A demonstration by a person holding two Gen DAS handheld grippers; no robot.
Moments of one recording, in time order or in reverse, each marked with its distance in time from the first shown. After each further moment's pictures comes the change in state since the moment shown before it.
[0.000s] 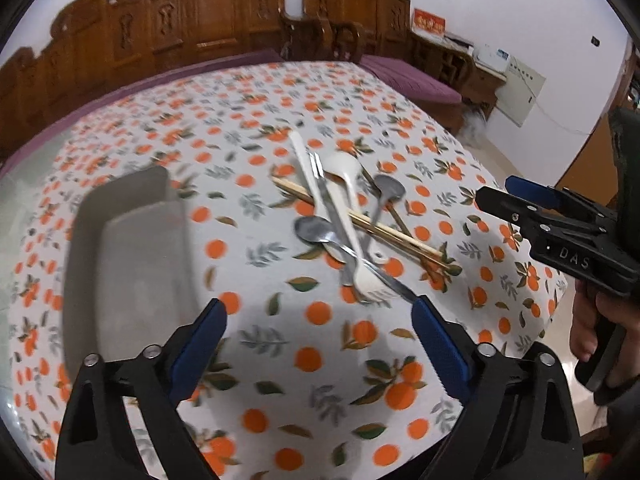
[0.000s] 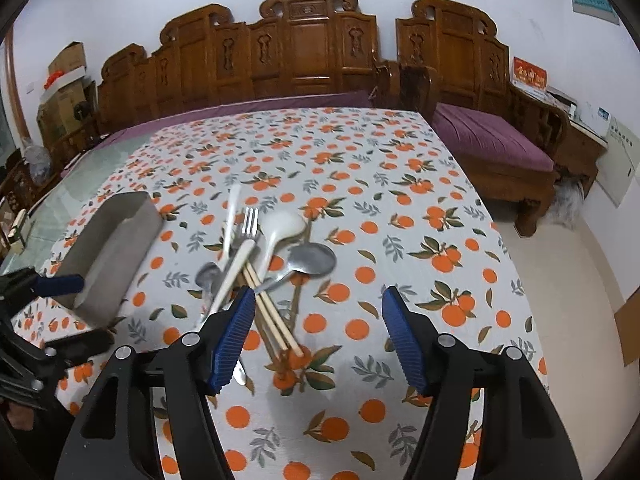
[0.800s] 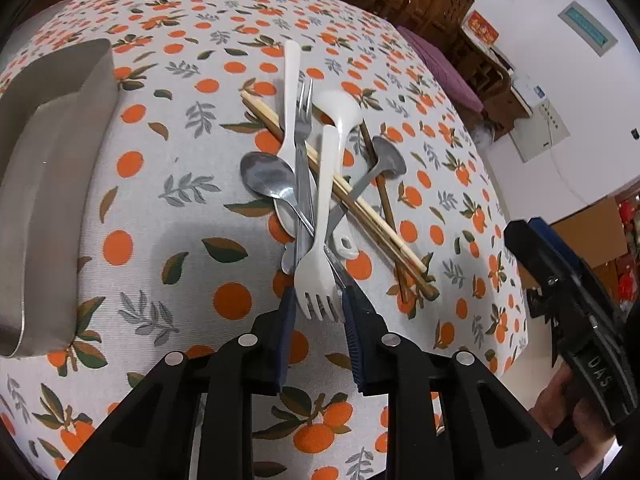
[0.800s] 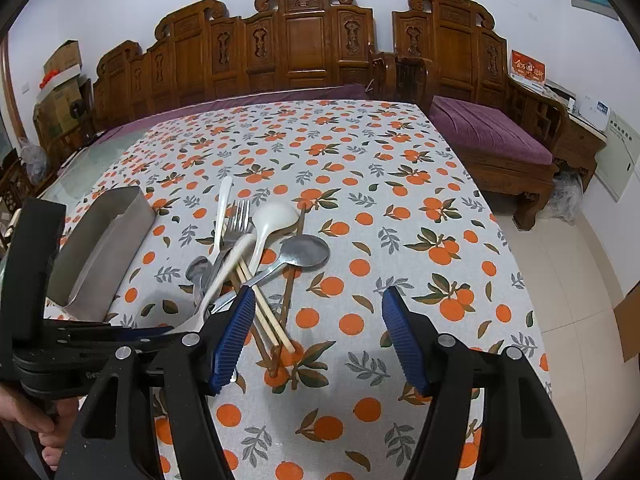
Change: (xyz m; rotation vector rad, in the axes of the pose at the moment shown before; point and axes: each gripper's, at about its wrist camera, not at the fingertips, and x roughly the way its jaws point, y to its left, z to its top) left arm 0.068 -0.001 0.004 -0.336 0.171 -0.158; right arm 0.005 -0.002 -0.002 0.003 0.020 -0.001
